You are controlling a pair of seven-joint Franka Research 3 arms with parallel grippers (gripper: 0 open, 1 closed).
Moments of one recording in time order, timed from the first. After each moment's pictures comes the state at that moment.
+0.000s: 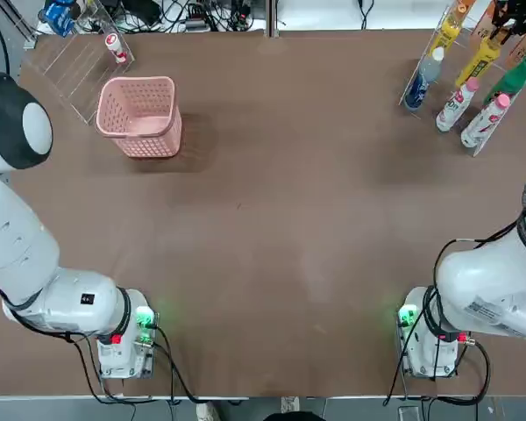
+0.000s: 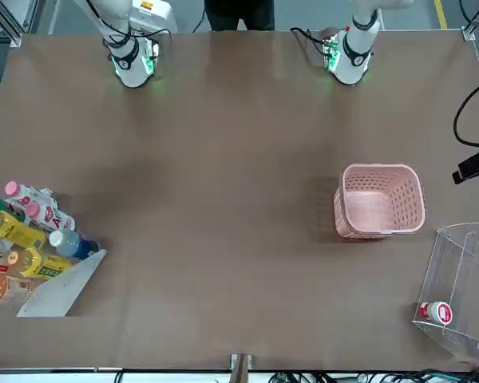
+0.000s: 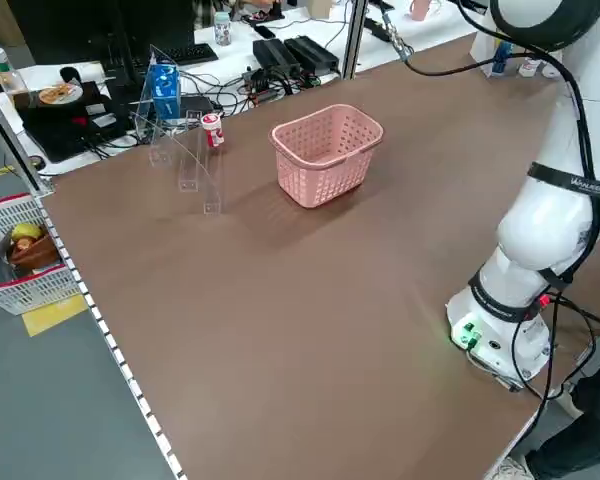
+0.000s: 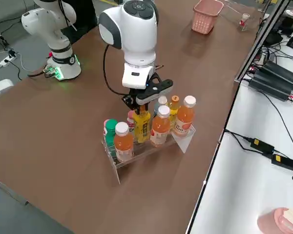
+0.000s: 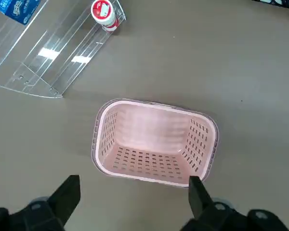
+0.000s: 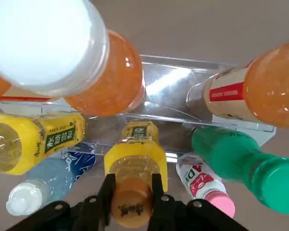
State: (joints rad) left arm -0.09 0.31 0.20 -1.11 -0.10 1.40 -0.08; right arm -0.36 0.38 0.00 -1.48 0.00 1.93 0.14
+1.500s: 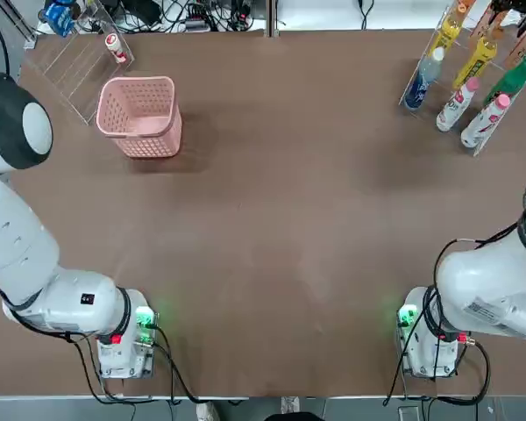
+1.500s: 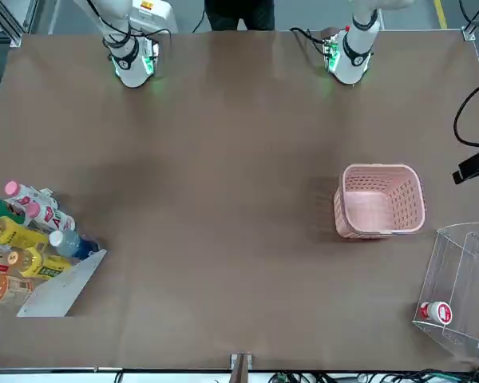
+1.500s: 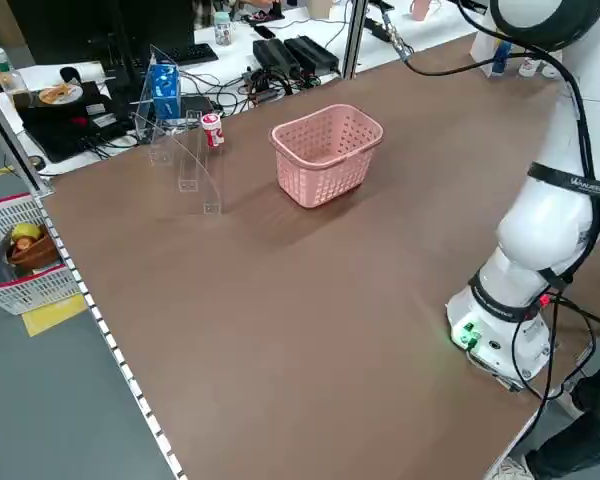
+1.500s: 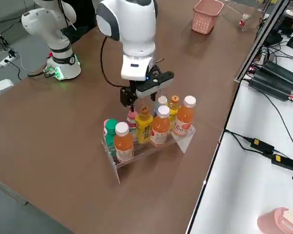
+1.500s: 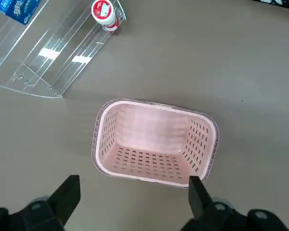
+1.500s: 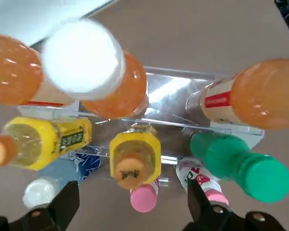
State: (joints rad) left arm -0.09 0.31 0.20 -1.11 -0.10 1.40 -0.08; right arm -0.36 0.32 0.00 -1.48 0.00 1.94 0.13
